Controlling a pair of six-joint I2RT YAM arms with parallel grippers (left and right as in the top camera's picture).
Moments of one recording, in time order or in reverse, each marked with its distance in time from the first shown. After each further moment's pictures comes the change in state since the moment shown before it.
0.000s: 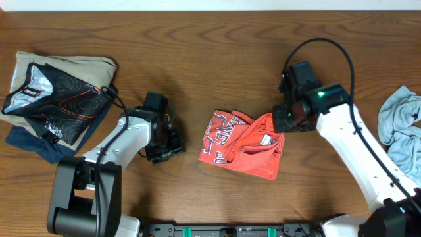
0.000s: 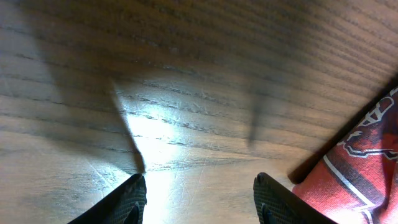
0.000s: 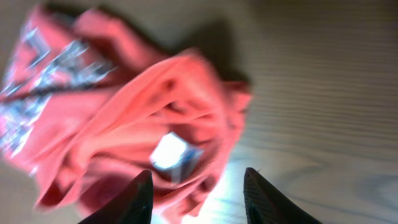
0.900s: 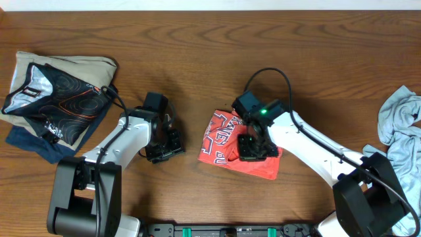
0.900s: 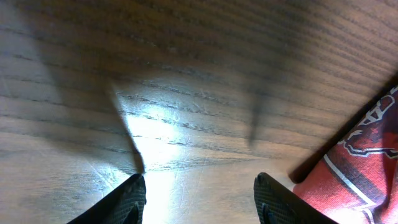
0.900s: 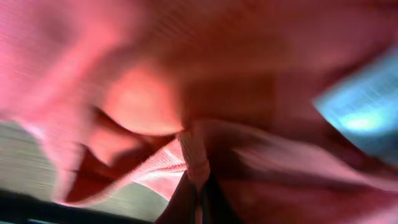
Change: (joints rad) left arm 0.000 0.000 0.000 0.000 0.000 0.007; right arm 0.269 0.181 -0.087 -0.002 -0.110 0.304
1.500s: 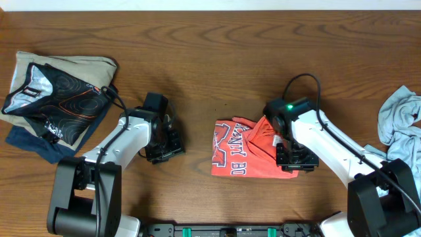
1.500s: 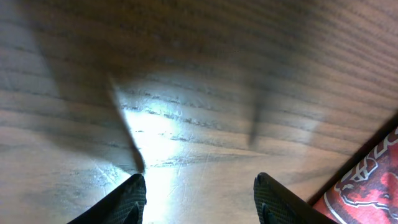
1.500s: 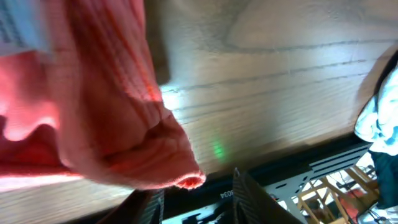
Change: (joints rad) left arm 0.000 0.000 0.000 -0.013 0.000 0.000; right arm -0.179 -0.066 -0.090 -0.284 0.318 0.007
